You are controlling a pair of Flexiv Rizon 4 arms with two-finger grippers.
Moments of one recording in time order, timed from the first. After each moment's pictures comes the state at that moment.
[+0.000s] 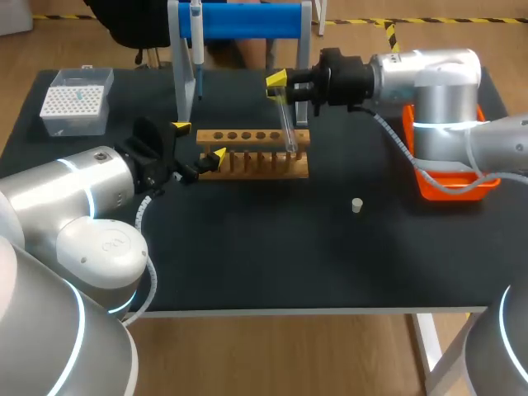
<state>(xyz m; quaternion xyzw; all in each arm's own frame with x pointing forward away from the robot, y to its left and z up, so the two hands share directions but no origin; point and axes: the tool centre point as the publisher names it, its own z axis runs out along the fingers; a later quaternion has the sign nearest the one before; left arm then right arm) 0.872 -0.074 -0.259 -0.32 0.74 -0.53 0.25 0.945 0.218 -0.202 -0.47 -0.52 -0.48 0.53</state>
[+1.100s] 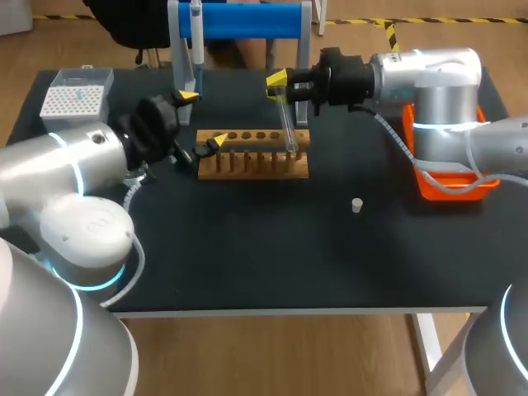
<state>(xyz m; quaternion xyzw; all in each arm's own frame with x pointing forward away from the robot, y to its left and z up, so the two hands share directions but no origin) 0.887 -0.082 -0.211 -0.14 0.78 -0.52 0.33 0.944 0.217 -0.201 -0.47 -0.52 -0.48 0.53</state>
